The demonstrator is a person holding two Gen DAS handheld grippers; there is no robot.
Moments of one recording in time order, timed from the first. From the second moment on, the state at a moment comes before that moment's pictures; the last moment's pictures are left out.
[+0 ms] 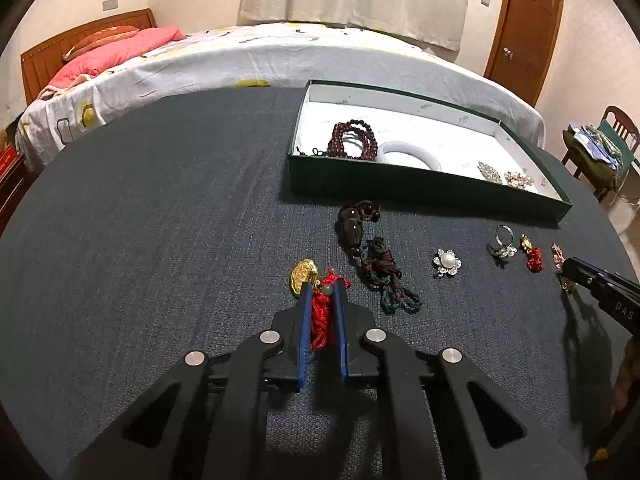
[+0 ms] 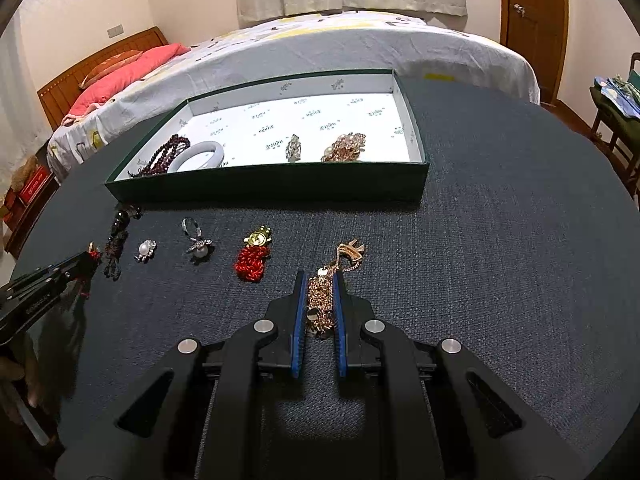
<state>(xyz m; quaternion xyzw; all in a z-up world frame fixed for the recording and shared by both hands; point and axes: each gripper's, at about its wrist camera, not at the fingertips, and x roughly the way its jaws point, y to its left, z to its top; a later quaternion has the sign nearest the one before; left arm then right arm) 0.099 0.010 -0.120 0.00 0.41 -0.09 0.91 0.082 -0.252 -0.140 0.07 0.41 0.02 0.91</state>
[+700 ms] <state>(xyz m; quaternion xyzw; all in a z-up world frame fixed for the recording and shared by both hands) 0.096 0.001 -0.079 -0.01 0.35 -0.11 0.93 0.072 -0.251 -0.102 0.07 0.36 0.03 0.93</state>
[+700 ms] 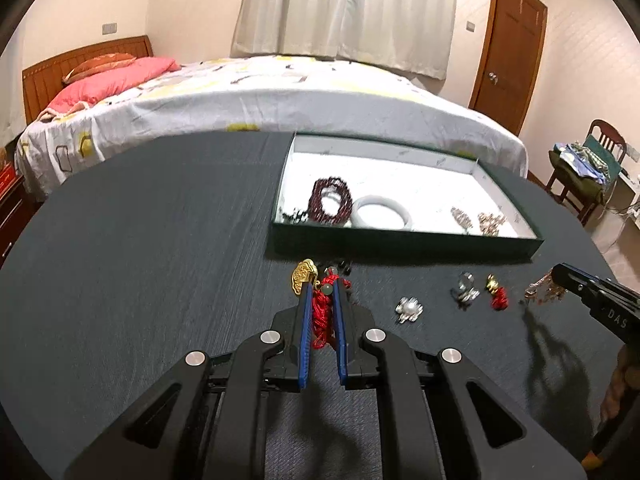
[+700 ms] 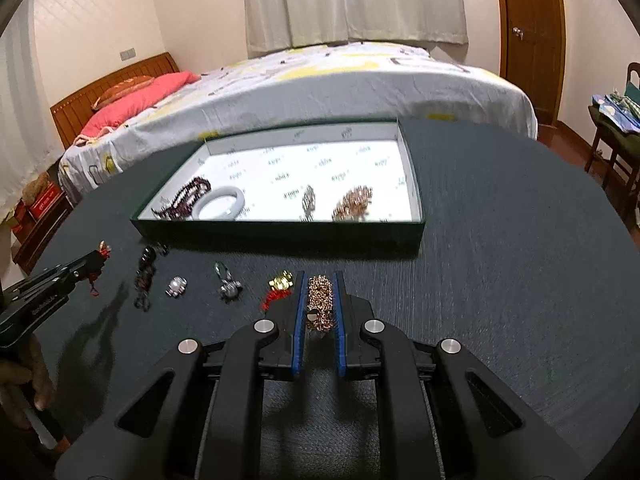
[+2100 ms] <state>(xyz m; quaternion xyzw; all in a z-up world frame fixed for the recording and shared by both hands) 0.228 -0.076 -0.036 0.00 0.28 -0.18 0.94 0.200 -0.259 -0.037 0.05 0.23 0.03 0.97</state>
